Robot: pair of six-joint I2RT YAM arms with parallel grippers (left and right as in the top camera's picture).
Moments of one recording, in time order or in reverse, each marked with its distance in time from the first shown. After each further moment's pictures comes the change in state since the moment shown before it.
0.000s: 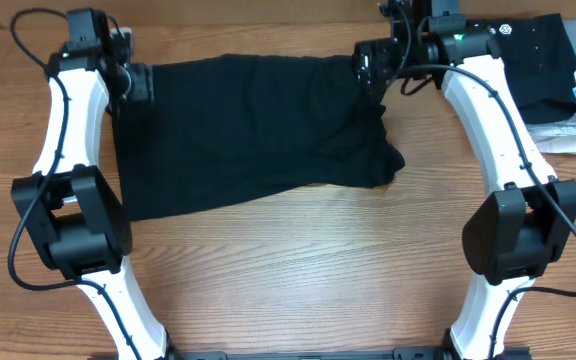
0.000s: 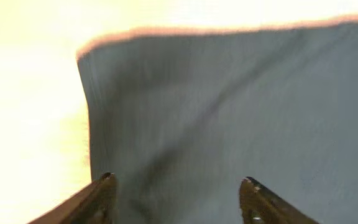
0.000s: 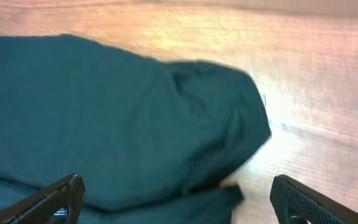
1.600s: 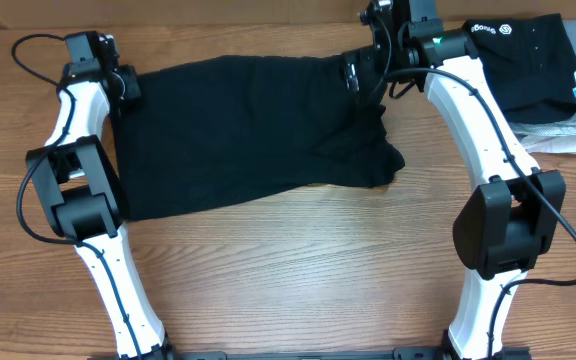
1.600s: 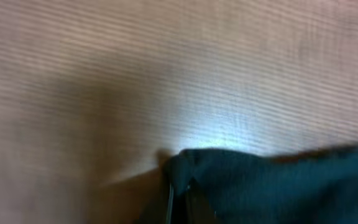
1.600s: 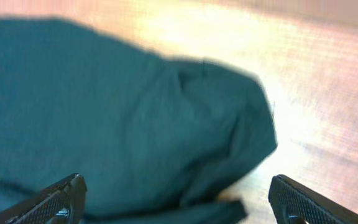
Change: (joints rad) left arm 0.074 0.341 0.104 0.312 0.039 -0.124; right arm 0.038 0.040 0.000 0.021 0.048 -0.060
